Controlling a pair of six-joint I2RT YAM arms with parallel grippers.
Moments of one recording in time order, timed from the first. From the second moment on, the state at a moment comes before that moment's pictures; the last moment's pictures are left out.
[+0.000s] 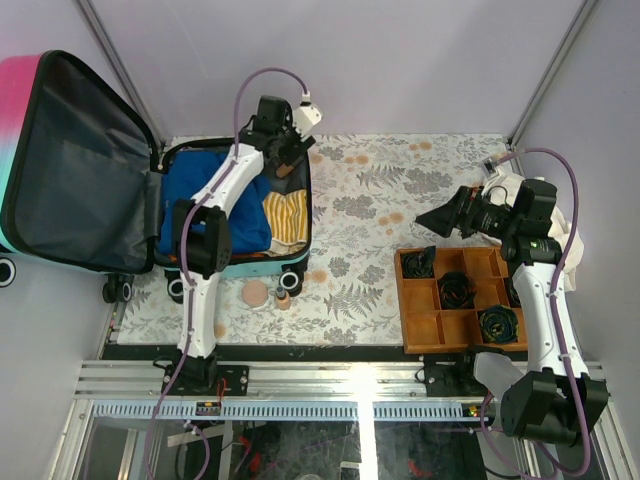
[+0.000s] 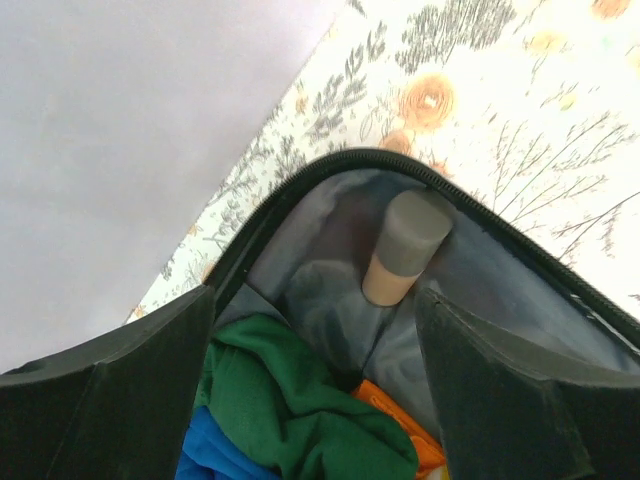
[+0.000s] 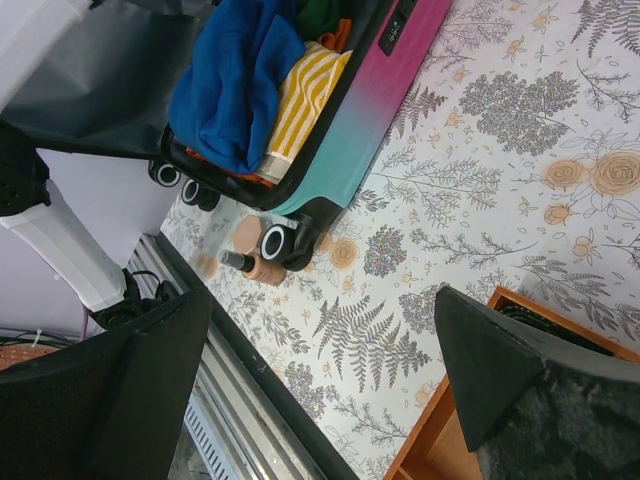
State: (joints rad) left arm -0.27 2.25 2.08 -0.45 0.03 0.68; right arm -0.16 1.03 0.91 -0.33 -1.01 0.32
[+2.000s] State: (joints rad) left arm -0.47 1.20 0.85 -0.84 0.63 0.95; right arm -0.16 0.99 0.89 -0.33 -1.01 0.32
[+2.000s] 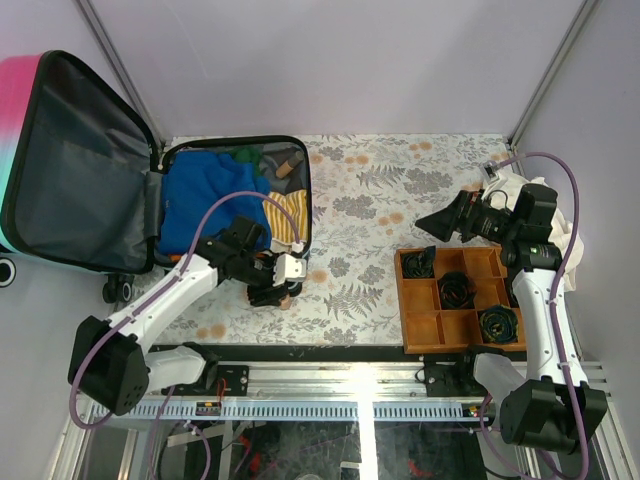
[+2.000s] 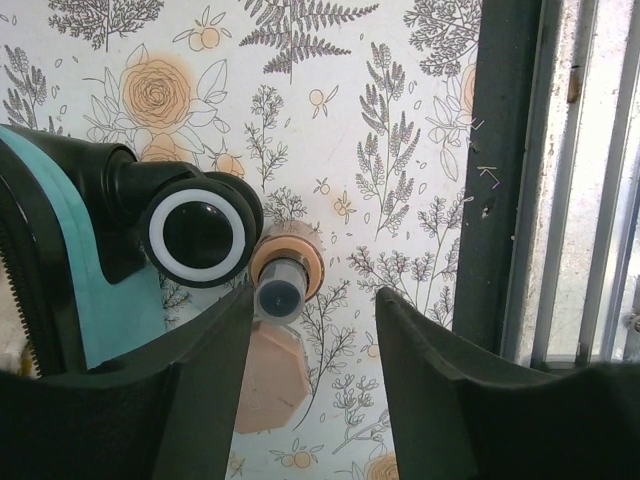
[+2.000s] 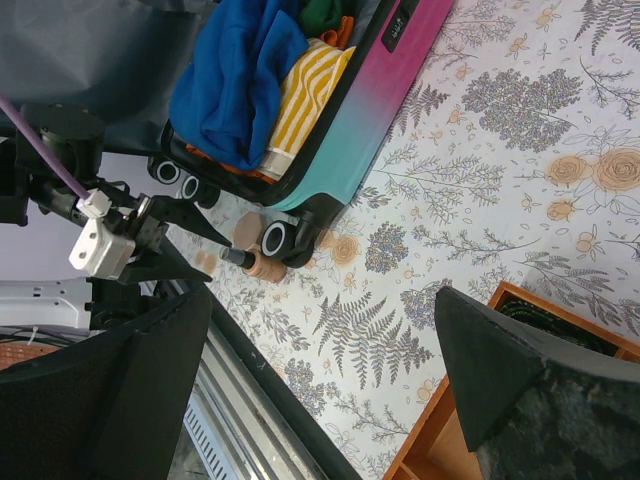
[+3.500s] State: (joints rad) left arm -0.42 1.71 1.75 -0.75 0.11 0.68; right arm -0.16 0.97 0.85 -0.33 -1.01 0.31
